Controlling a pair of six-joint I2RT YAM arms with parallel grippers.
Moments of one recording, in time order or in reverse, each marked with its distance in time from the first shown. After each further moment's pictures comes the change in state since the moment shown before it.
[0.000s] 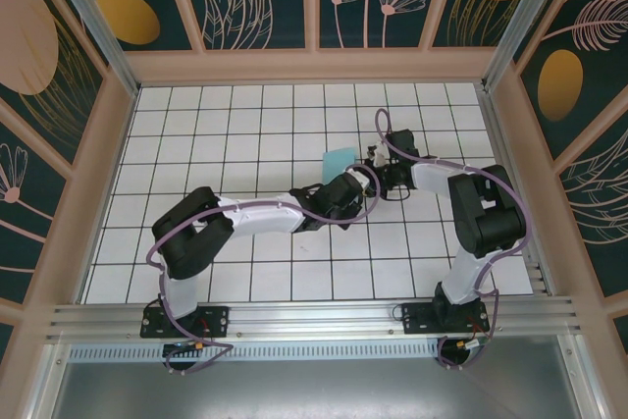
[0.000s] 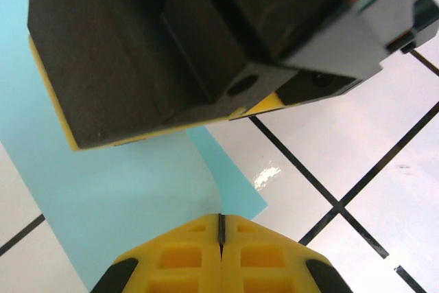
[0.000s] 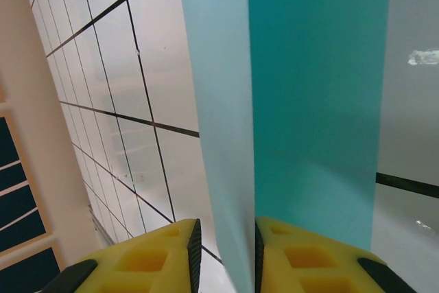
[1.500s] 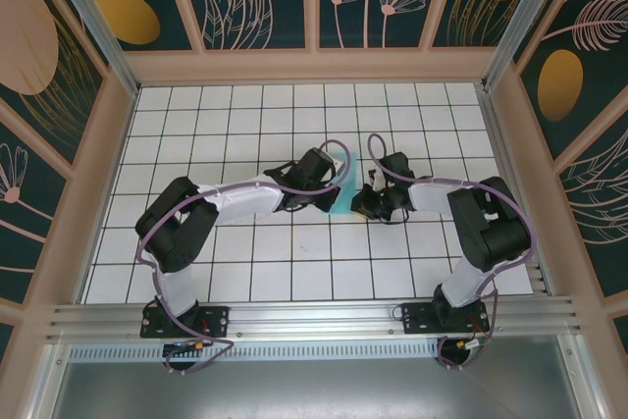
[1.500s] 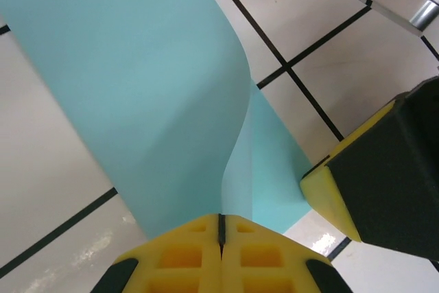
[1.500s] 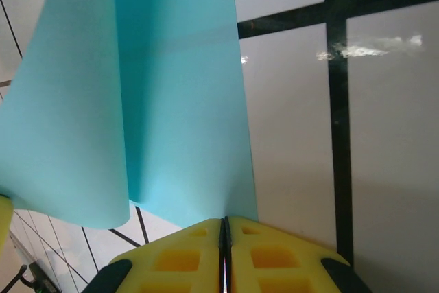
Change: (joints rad) left arm 0.198 -0.040 -0.025 -0.048 0.251 -0.032; right arm 0.088 -0.090 -0.192 0.018 0.204 -0.004
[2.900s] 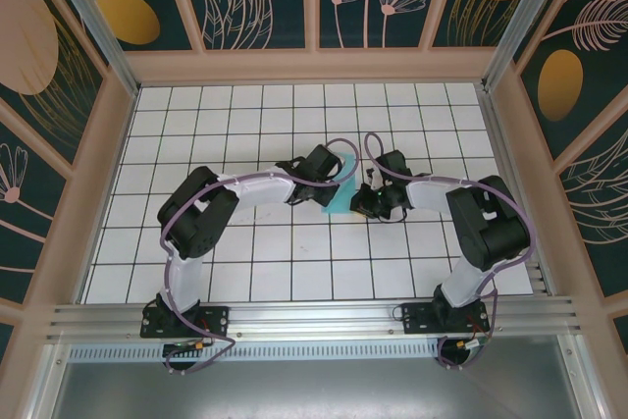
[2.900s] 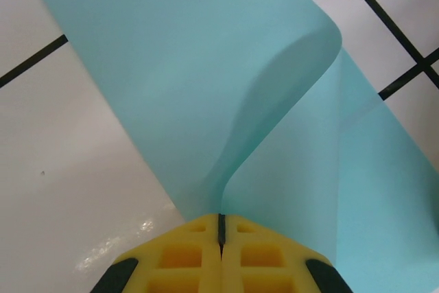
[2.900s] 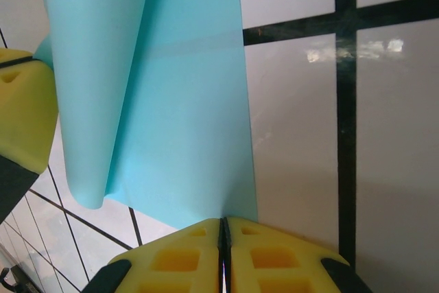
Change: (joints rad) left arm 0.030 0.147 0.119 -0.075 -0.130 0.105; right arm 0.013 0.011 0.031 -0.043 0.032 -0.029
